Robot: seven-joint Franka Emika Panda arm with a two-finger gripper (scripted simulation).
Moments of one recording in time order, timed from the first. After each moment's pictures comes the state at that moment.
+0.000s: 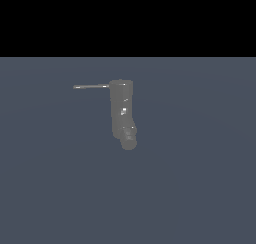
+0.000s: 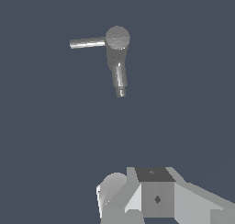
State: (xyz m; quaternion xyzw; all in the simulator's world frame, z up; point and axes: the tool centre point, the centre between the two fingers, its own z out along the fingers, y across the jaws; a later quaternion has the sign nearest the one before) arm -0.248 0.008 0.496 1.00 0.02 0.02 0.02
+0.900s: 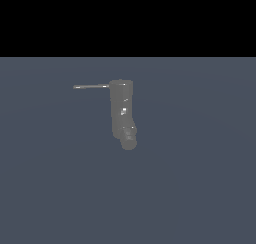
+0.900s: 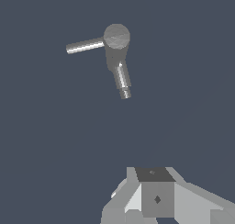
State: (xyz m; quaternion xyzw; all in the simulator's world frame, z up) arm -0.235 0.035 0.470 1.00 -0.05 0.02 0.02
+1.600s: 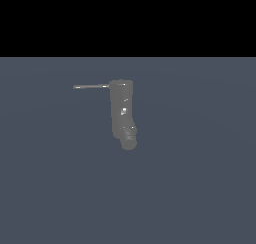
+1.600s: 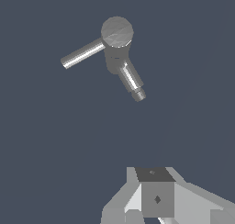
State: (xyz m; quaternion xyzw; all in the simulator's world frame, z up) arm -0.196 0.090 0.413 0.98 -0.18 0.02 0.02
